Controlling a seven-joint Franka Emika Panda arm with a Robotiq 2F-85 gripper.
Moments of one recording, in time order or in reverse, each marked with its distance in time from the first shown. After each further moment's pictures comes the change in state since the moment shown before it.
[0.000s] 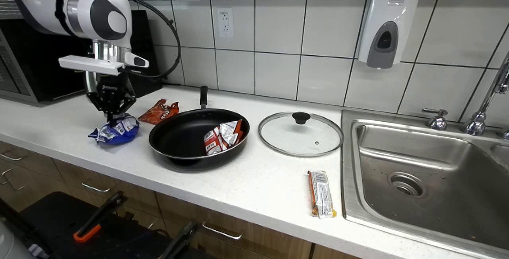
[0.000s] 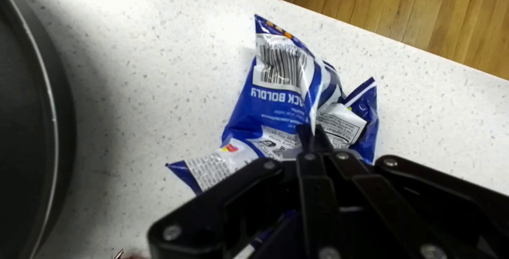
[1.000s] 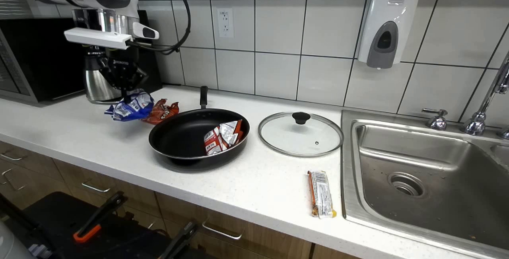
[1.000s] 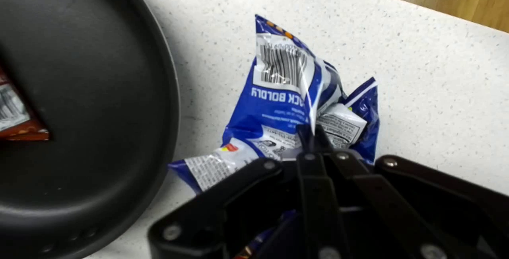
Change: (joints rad) arm -0.051 -0.219 -0.047 -0.080 0.002 0.000 -0.031
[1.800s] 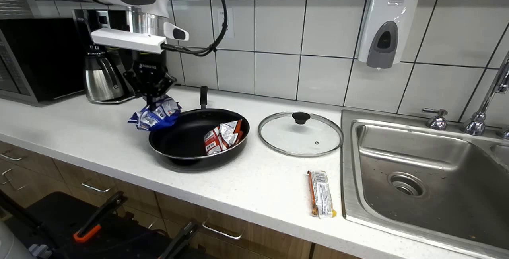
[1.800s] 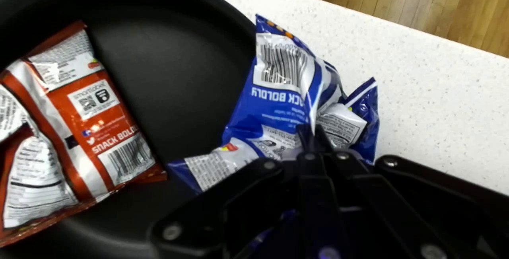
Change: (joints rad) arm -0.083 -0.157 -0.138 -0.176 -0.006 -0.003 -0.232
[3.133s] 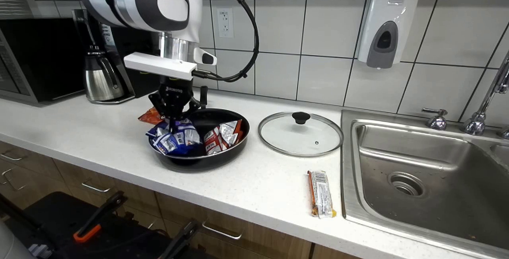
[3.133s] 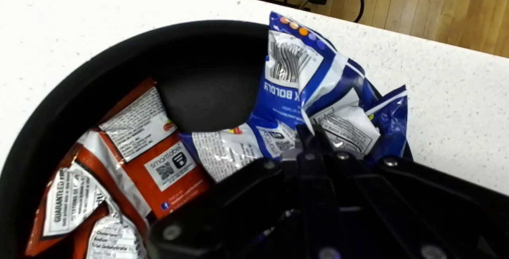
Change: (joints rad) arm -0.082 0.087 -0.092 -0.042 -0.022 0.050 -0.103
